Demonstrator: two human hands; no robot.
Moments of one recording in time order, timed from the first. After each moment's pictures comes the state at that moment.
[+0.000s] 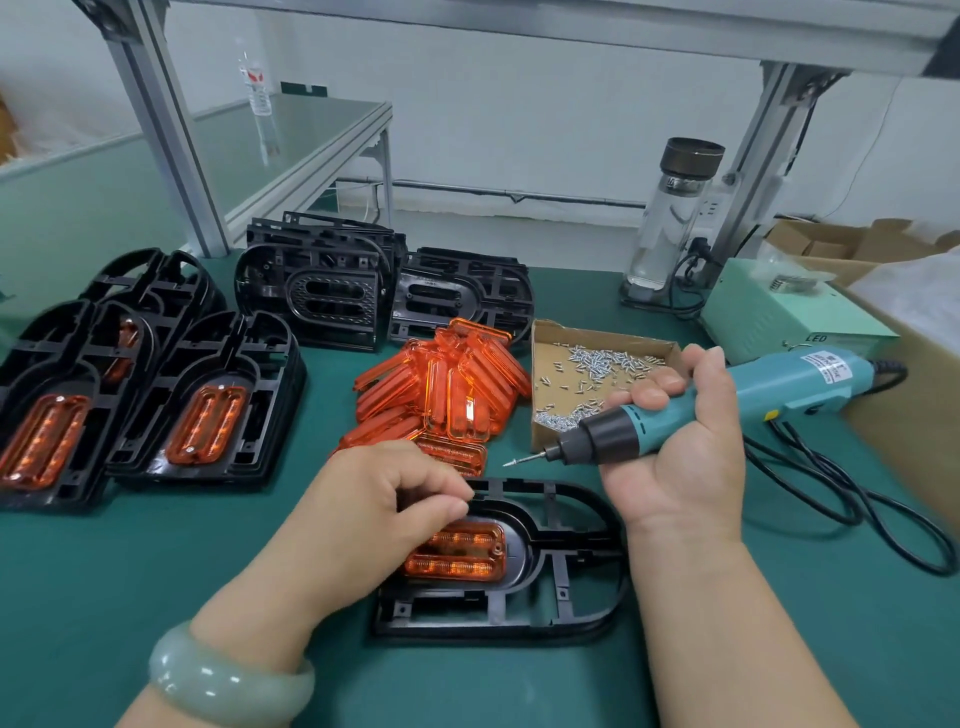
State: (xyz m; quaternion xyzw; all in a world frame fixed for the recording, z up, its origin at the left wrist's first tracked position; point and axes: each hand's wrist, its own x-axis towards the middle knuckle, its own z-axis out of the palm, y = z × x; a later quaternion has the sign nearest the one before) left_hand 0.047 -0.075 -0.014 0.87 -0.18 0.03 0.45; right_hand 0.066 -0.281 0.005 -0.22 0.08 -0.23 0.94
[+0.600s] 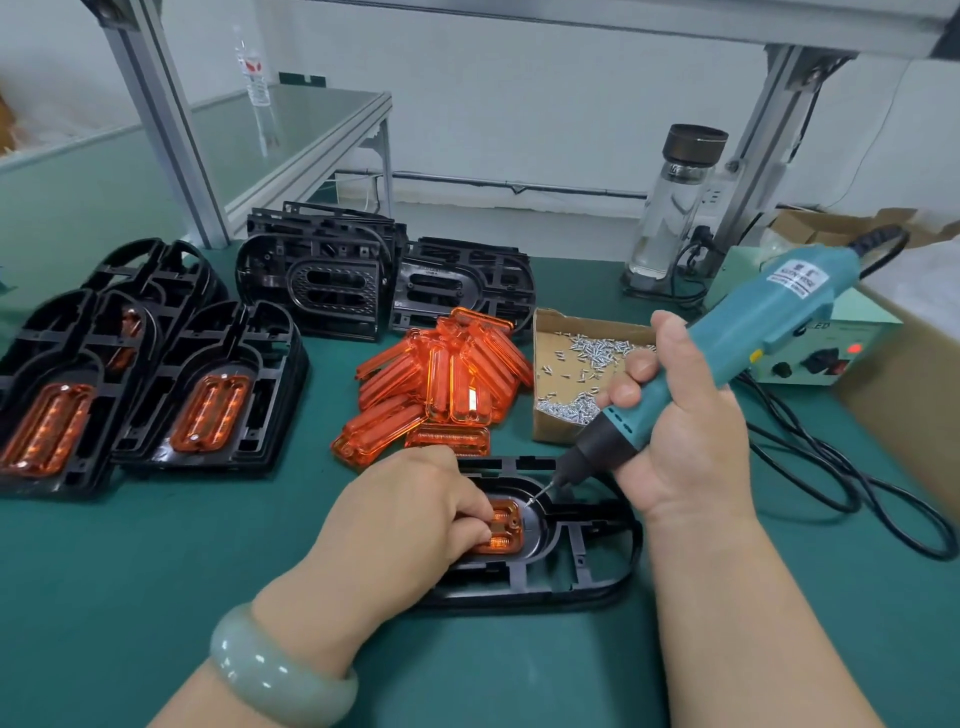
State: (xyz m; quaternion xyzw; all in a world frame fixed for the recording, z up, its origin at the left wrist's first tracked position) left_hand 0.041 -0.095 -0.020 0.94 -0.24 0.00 0.24; right_hand 0.064 -0.285 0.005 -0.39 0.02 -0.20 0.90
